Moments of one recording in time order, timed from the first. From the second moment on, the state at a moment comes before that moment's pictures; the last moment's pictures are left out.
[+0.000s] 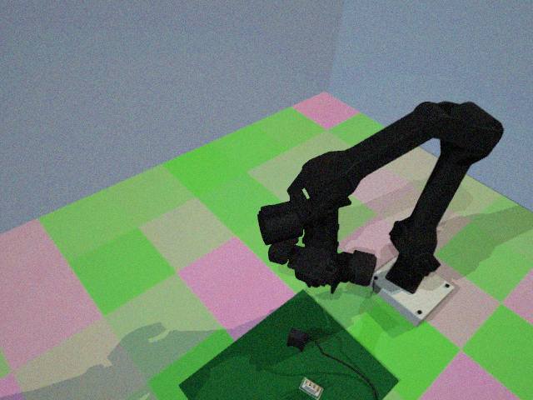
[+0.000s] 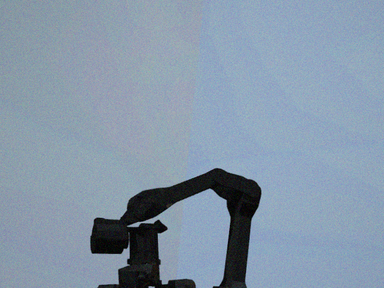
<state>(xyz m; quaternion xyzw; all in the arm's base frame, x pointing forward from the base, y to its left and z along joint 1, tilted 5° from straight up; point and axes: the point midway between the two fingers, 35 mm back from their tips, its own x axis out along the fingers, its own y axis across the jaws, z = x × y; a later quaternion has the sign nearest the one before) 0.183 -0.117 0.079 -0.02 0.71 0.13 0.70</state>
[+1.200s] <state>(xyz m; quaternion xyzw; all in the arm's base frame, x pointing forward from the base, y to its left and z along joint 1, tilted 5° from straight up) 0.249 -0.110 0.139 0.26 0.67 -0.28 0.63</state>
